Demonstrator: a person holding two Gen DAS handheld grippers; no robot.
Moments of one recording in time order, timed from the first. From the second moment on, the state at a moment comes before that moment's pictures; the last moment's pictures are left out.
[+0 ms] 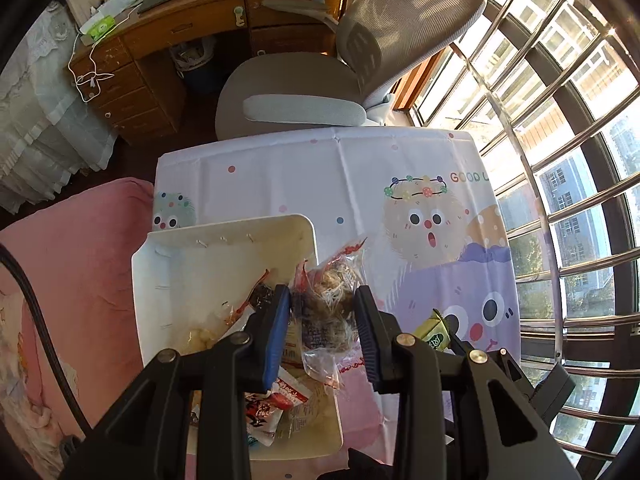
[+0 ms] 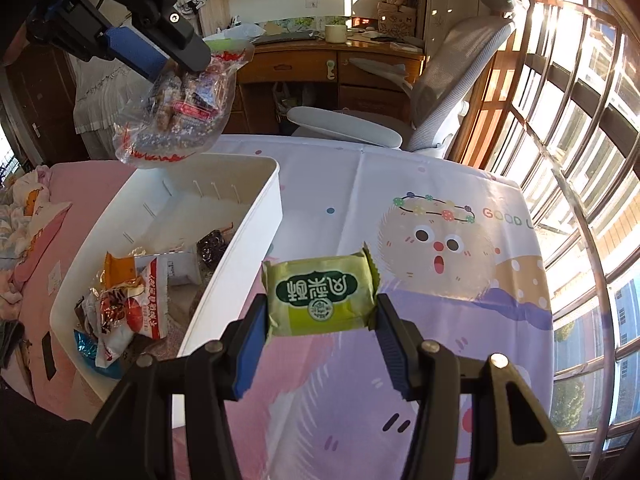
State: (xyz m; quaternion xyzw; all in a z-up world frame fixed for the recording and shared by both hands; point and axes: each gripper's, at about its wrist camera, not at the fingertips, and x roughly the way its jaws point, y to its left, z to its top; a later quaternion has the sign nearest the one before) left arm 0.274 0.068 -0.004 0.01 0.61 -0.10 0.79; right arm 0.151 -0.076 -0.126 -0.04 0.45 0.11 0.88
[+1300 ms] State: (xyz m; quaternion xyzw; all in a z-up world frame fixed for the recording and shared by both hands) left arm 0.068 0.206 -0.024 -0.01 0.48 -0.18 0.86; right arm 0.037 0.035 -0.113 0.03 0.48 0.08 0.87
